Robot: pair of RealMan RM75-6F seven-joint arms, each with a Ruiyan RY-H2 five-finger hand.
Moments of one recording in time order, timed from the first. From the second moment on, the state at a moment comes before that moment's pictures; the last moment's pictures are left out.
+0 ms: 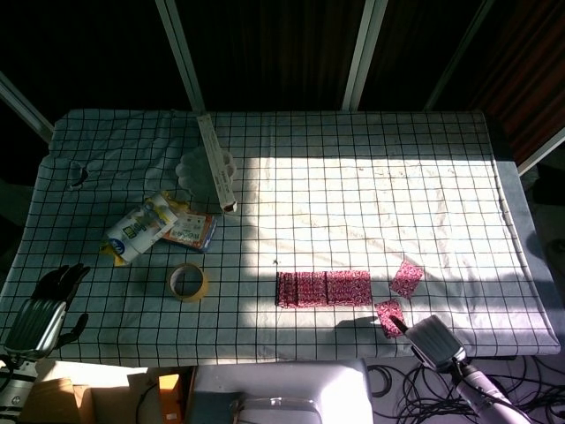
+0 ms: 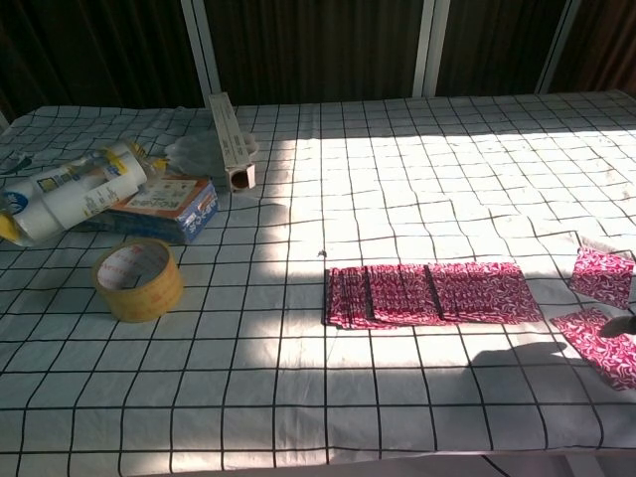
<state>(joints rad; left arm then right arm) -0.16 -1.09 0.01 -1.63 1.53 1.37 0.07 0.39 -1.20 -0.30 -1.67 -1.48 1.15 -0.54</state>
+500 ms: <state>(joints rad) -0.14 -1.11 0.01 -1.60 1.57 1.44 0.04 0.27 -1.22 -0.11 -1.56 -1.61 1.59 -0.29</state>
